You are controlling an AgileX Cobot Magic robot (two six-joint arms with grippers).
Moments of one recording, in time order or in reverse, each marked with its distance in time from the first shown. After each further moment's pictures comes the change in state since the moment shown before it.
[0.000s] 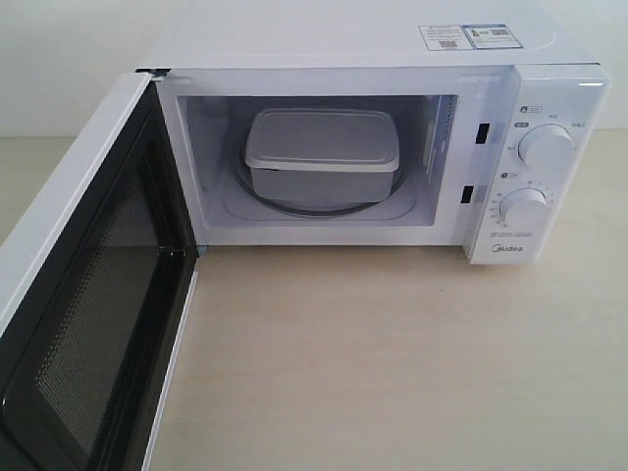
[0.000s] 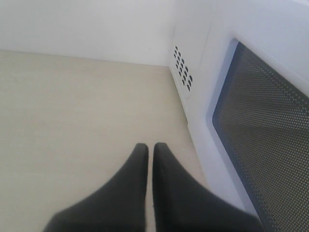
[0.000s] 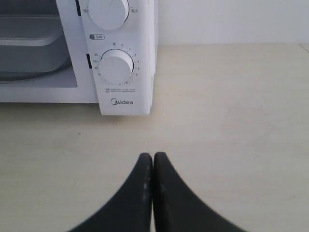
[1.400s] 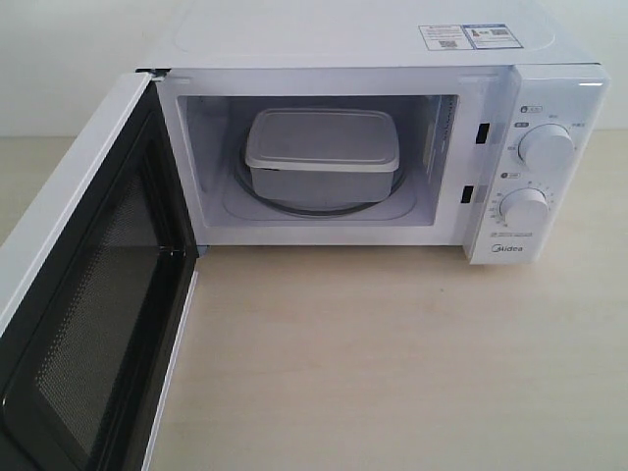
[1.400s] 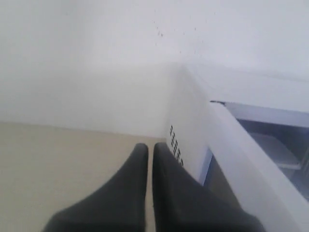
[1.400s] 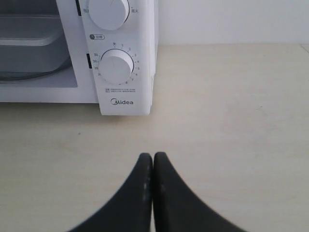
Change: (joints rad) left arm 0.000 -0.004 -0.387 0.016 0.208 0.000; right arm 0.001 0.000 0.000 0.000 0.000 0.000
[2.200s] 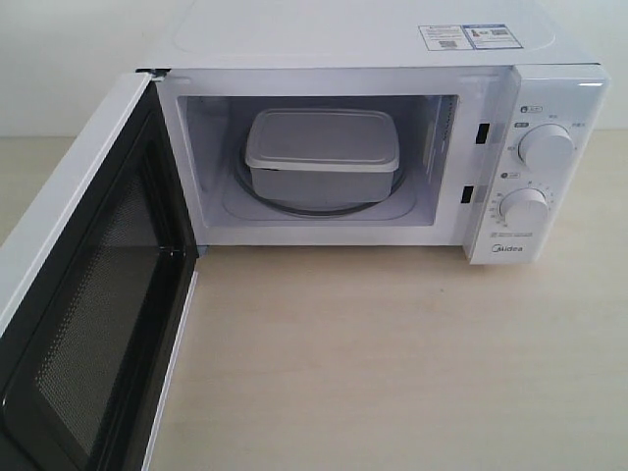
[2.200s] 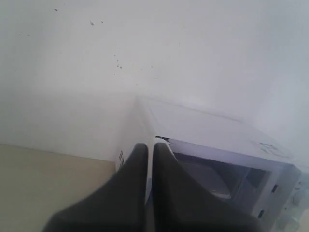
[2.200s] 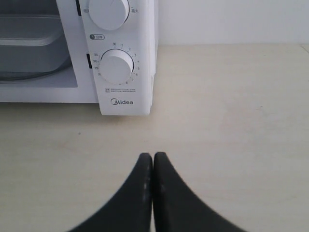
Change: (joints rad) left arm 0.000 -0.002 -0.165 -0.226 0.049 0.045; right arm 0.000 0.000 0.000 0.000 0.000 0.000
